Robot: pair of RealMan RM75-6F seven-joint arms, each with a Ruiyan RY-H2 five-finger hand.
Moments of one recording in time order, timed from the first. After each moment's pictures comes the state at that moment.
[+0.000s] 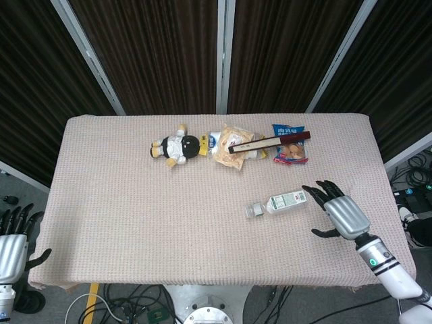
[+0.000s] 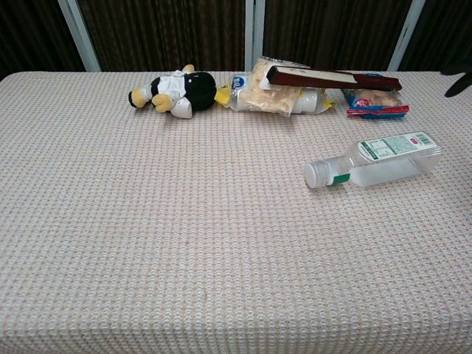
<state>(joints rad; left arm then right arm) 0.02 -1.16 -0.01 -1.63 1.50 1.57 0.16 0.44 -1.09 0.05 -1.57 -1.63 1.06 0.15</state>
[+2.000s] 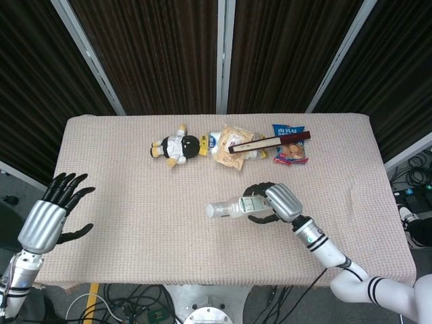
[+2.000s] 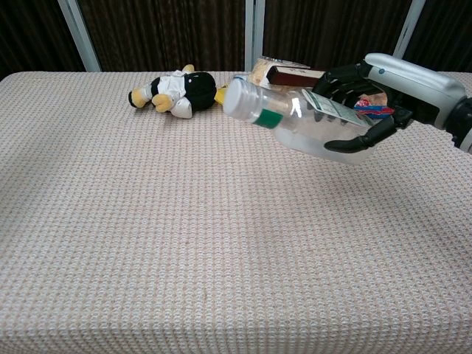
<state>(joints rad) -0.22 -1.10 -0.09 -1.69 1.75 1.49 -0.06 0.65 -1.54 0.08 -1.29 -1.62 1.15 0.48</state>
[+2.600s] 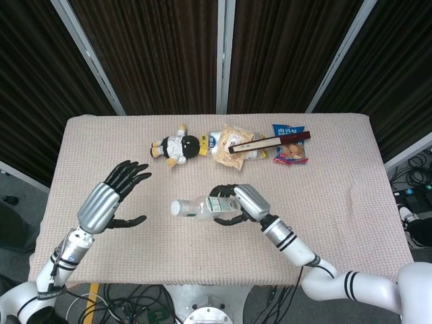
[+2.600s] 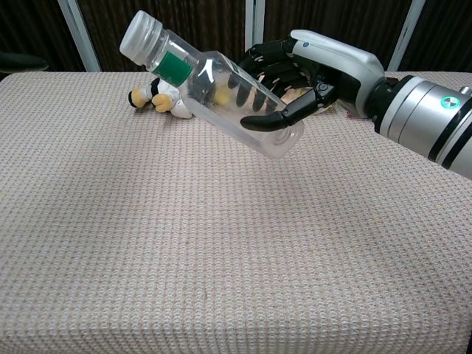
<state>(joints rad) -0.44 -1.26 -0.16 -1.70 1.74 1.35 -0.20 0.75 -1.61 0.18 -1.46 -1.49 1.03 0.47</state>
